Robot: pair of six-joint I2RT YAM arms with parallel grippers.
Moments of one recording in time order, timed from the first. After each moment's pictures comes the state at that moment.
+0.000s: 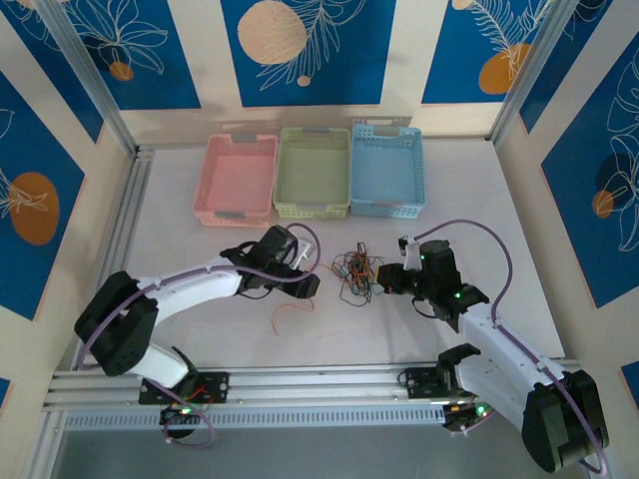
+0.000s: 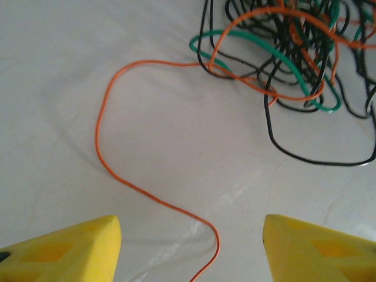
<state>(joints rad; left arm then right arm) -0.80 1.50 0.87 -0.36 0.19 -0.31 0.34 0.88 0.40 -0.20 -0.39 0.50</state>
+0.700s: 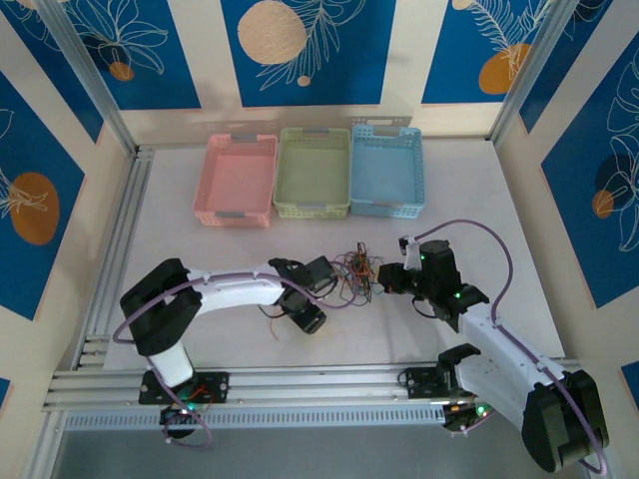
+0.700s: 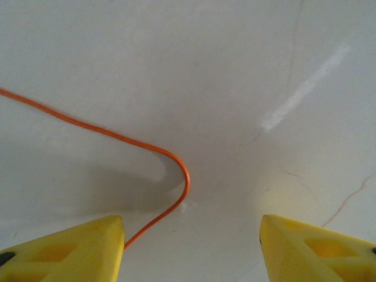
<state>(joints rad) -1.03 1.71 1.03 -0.71 -0.01 -0.21 0.34 0.88 0.40 -0.20 -0.37 0.50</state>
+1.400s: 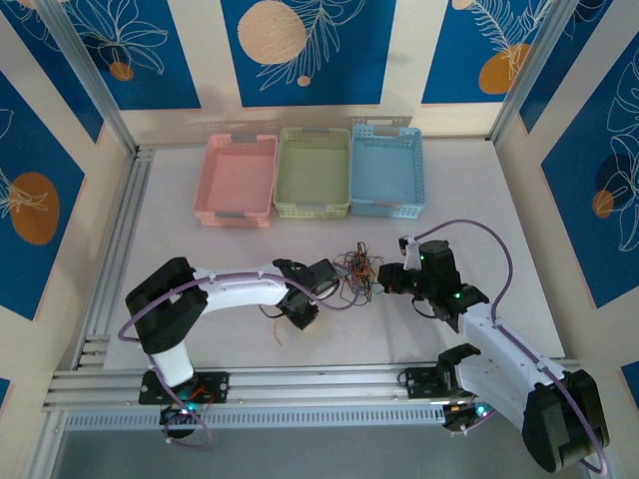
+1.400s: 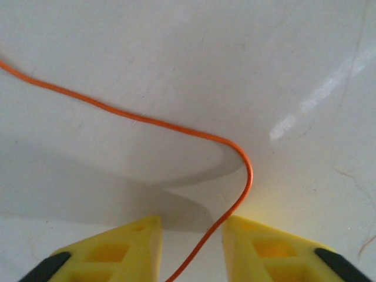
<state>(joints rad) -1.04 1.74 1.04 -0.75 -0.09 -0.21 0.35 0.88 0.40 -0.20 -0.36 0.50</state>
